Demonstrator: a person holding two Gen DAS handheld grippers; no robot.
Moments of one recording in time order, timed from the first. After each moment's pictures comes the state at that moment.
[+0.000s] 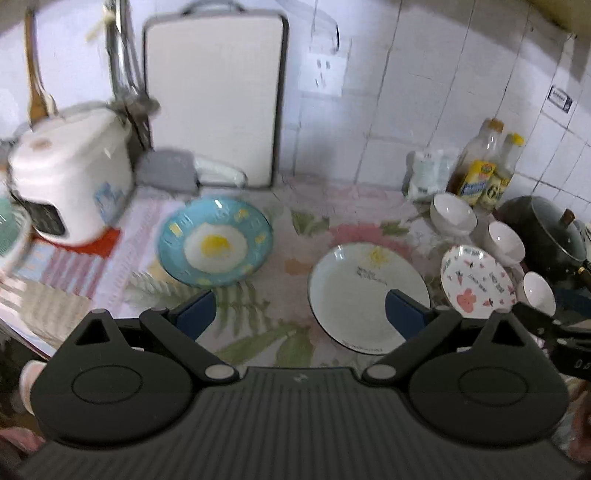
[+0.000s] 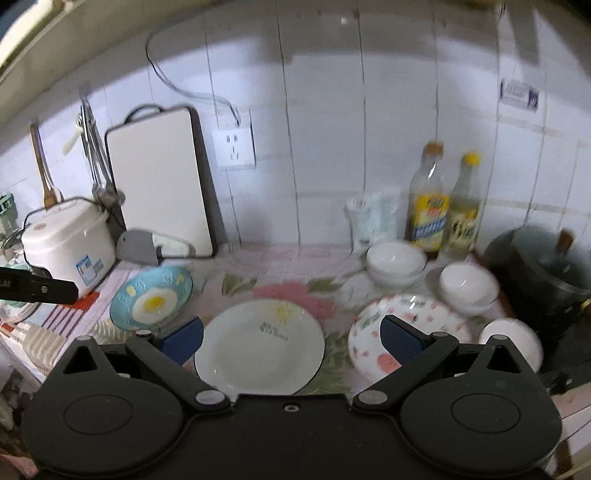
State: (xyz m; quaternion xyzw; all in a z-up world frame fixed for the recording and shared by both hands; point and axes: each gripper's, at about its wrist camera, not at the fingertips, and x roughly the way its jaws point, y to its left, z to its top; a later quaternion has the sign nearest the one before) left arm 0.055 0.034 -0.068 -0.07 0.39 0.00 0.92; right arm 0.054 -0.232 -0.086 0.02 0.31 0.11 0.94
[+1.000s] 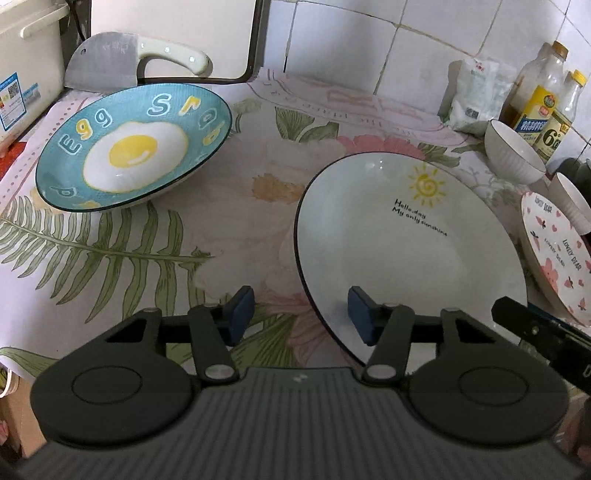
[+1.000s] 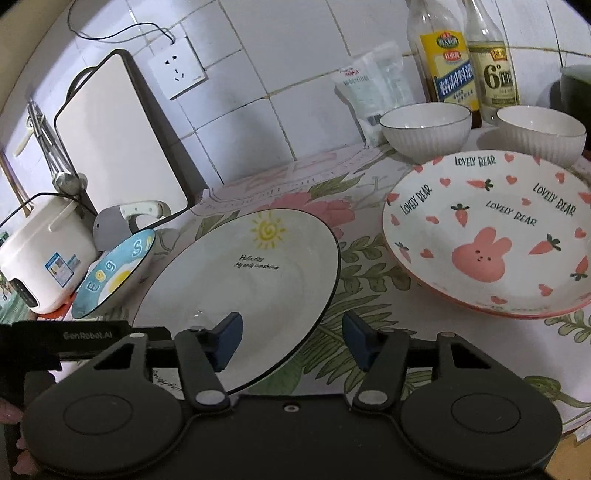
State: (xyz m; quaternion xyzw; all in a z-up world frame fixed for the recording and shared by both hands) left arm 0.157 0.005 -0.268 -0.10 0.43 0.00 0.90; right arm 0.132 -0.245 -0.271 0.15 0.34 0.14 0.92
